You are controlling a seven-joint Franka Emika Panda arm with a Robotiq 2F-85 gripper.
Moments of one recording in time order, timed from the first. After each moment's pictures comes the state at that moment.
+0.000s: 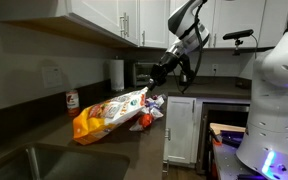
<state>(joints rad) -0.11 -0.46 -0.23 -2.77 0.95 2.35 -0.77</state>
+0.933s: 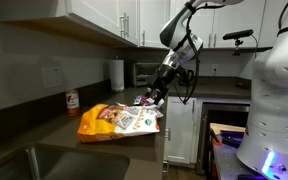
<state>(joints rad) -0.09 -0.31 -0.16 -2.78 0.99 2.46 -0.76</state>
